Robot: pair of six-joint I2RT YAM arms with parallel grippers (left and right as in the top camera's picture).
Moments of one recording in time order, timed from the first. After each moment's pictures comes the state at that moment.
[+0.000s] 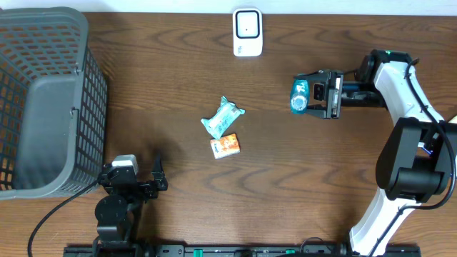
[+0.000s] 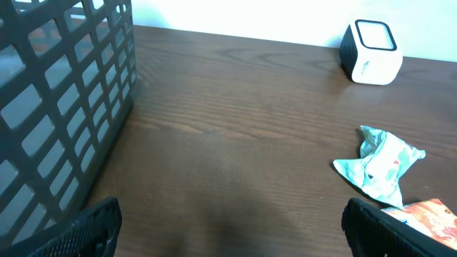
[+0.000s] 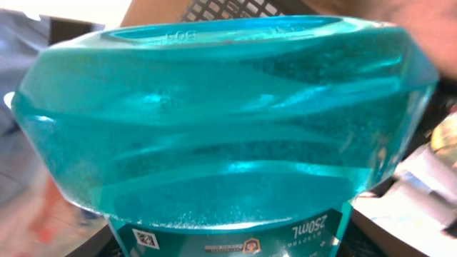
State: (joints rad) left arm -0.02 0.03 0.12 -0.39 -0.01 -0.12; right arm -0.10 2.05 1.59 -1.64 -1.47 0.45
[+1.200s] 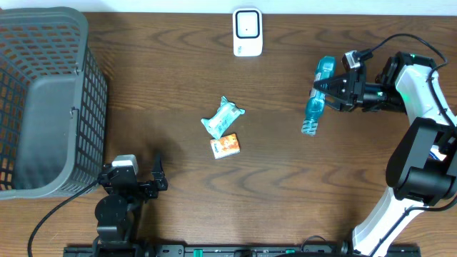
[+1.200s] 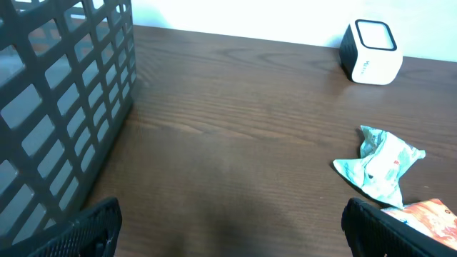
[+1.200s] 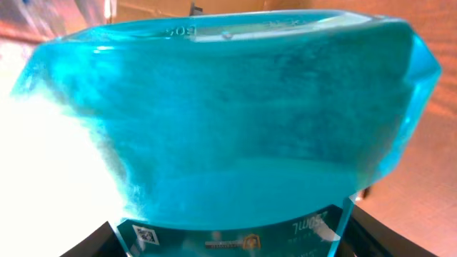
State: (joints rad) left arm -0.02 0.03 0.12 -0.39 -0.01 -0.12; right arm -0.22 2.05 1.59 -1.69 -1.46 -0.83
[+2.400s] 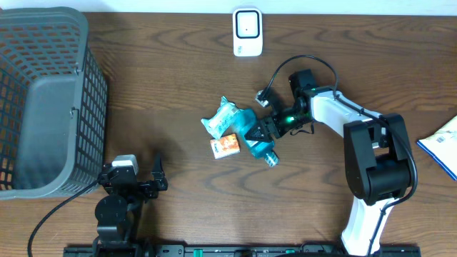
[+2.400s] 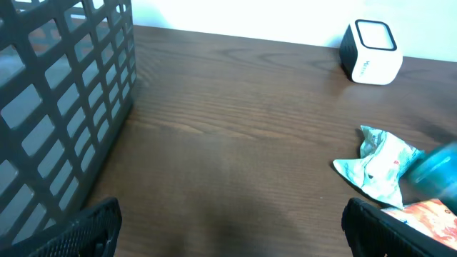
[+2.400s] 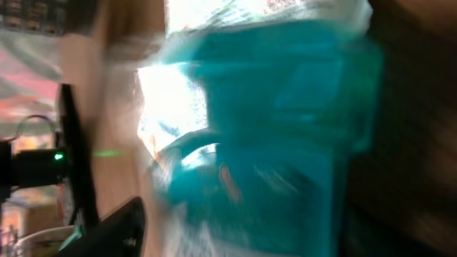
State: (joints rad) left arm -0.02 0.03 0.12 -0.39 -0.01 -0.12; right arm 0.25 2.06 1.24 -0.63 -0.89 -0.29
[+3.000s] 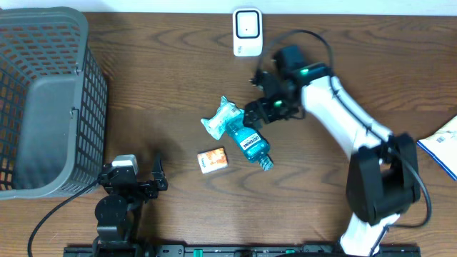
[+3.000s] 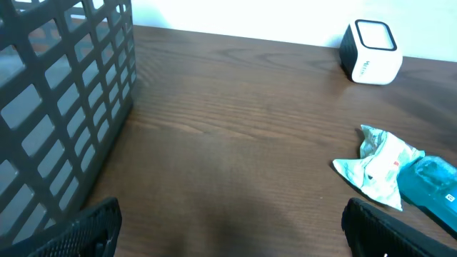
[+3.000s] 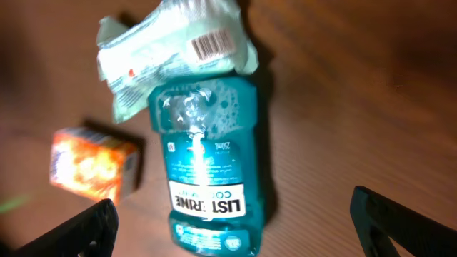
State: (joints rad) left arm -0.02 0.03 0.12 -0.39 -0.01 -0.12; right arm 0.43 1.91 1.51 -0.92 -0.29 -0.03
